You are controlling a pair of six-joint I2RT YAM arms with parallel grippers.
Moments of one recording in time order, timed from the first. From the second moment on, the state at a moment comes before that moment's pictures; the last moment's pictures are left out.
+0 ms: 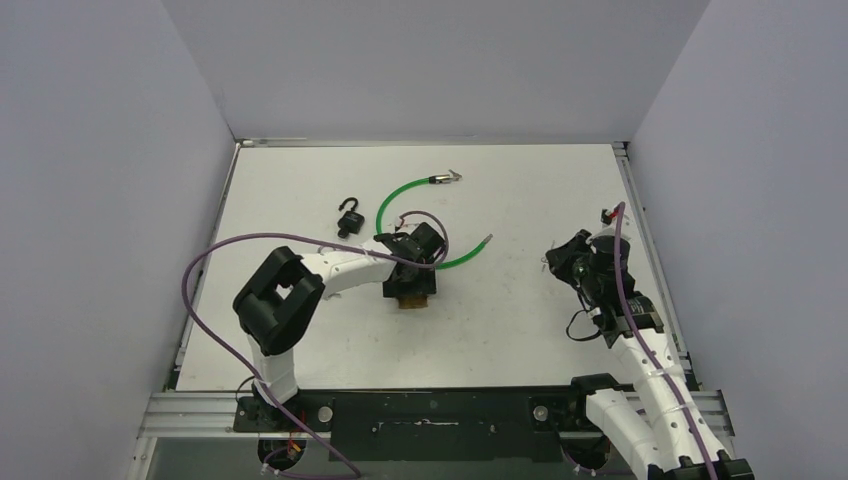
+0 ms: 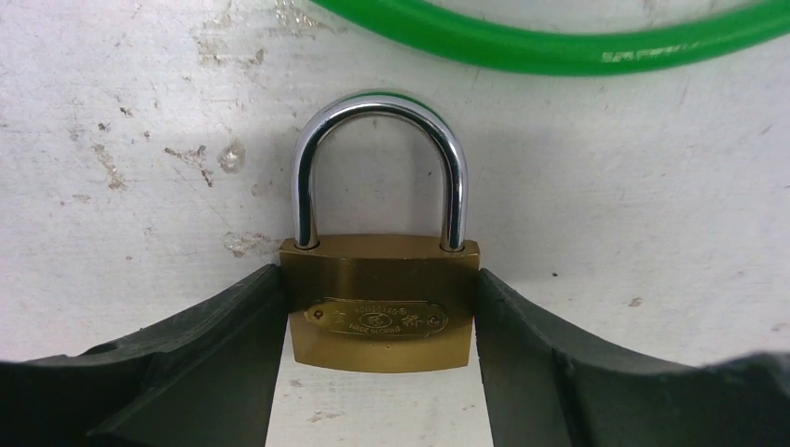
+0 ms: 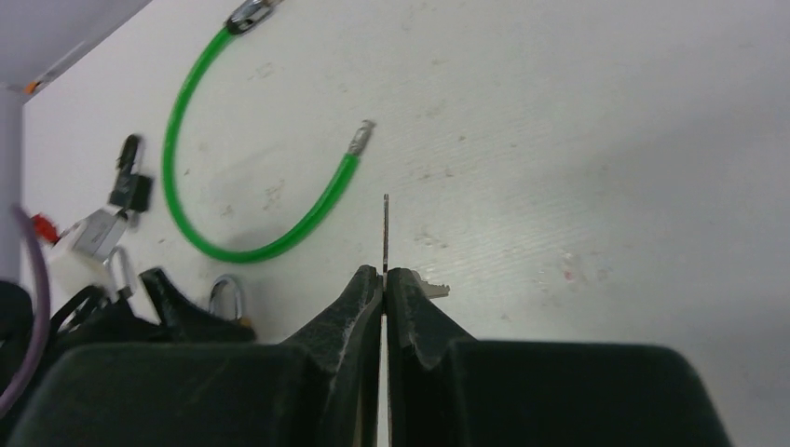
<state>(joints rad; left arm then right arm) -0.83 1.86 1.21 -0.60 -0.27 -0.82 0.13 0.77 0.65 -0.42 0.06 0.60</state>
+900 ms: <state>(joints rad) -0.55 1.61 1.07 -0.16 0.27 -1.36 0.65 1.25 0.86 -0.22 -0.27 0.40</state>
